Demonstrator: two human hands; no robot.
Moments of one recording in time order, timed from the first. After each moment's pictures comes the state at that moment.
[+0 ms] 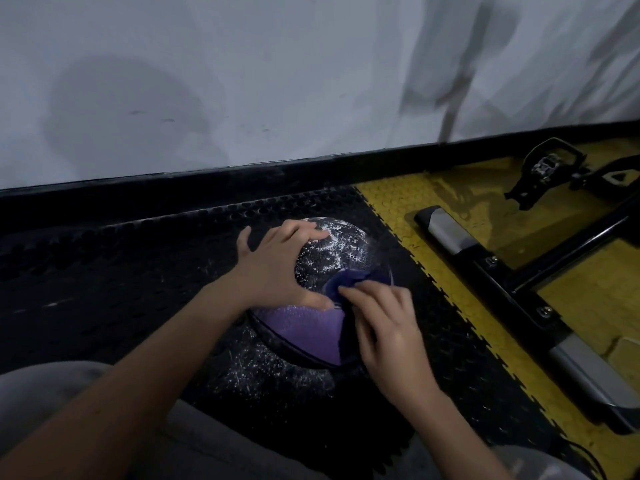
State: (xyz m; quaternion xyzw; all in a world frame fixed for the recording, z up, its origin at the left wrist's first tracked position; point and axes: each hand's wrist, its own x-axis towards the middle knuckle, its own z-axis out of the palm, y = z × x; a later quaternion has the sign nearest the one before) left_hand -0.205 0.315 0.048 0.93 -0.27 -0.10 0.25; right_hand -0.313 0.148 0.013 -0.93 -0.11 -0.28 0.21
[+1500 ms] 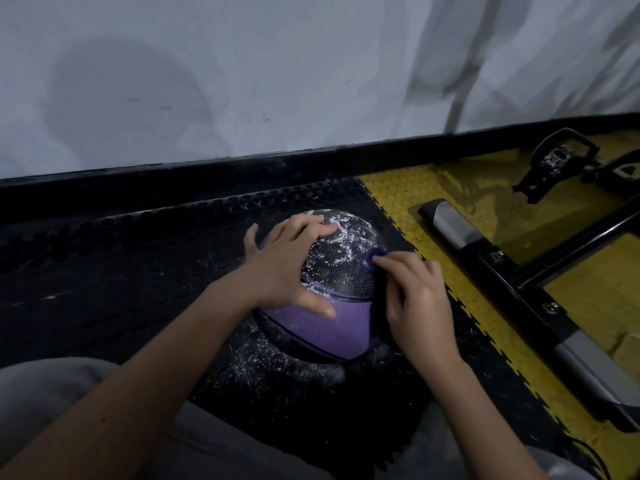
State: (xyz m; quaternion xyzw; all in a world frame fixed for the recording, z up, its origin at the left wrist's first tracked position) left_hand -0.208 0.313 0.048 0.91 -0.30 -0.14 0.25; right_hand -0.291 0.126 0.028 -0.94 0.00 -0.28 0.18
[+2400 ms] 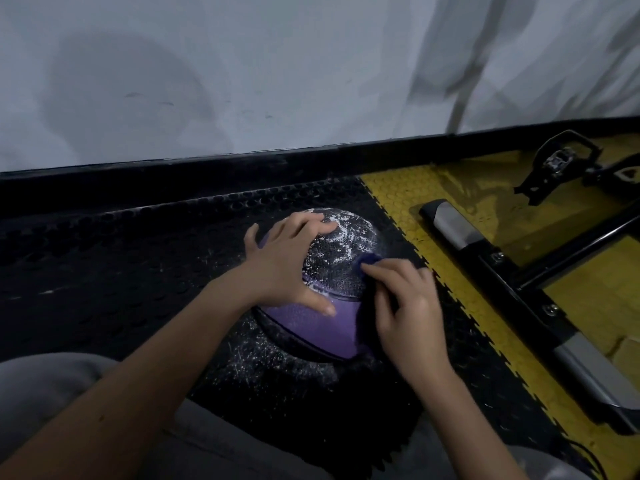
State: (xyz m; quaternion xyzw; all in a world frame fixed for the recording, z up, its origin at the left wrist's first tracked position) left_hand -0.208 0.312 0.047 0.92 -0.28 -0.13 0.26; right_hand -0.298 0.141 0.026 -0.94 -0.02 -0.28 0.21
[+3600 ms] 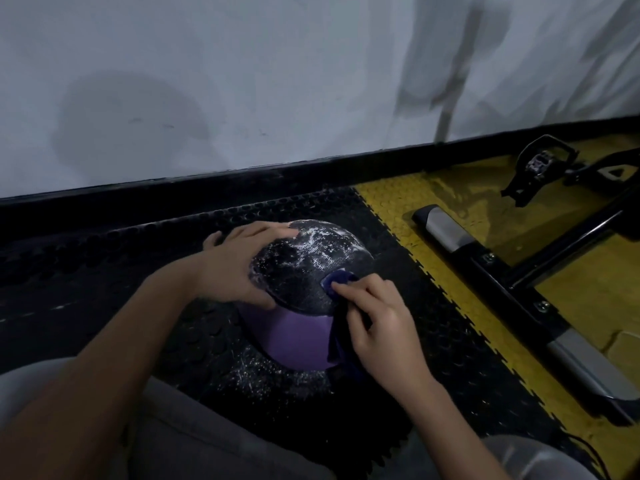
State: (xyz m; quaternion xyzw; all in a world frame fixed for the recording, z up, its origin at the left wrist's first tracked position) left_hand -0.200 0.362 0.066 0.91 -0.31 -0.17 0.23; right_hand -0.312 0.156 0.027 -0.93 -0.07 -0.23 0.27
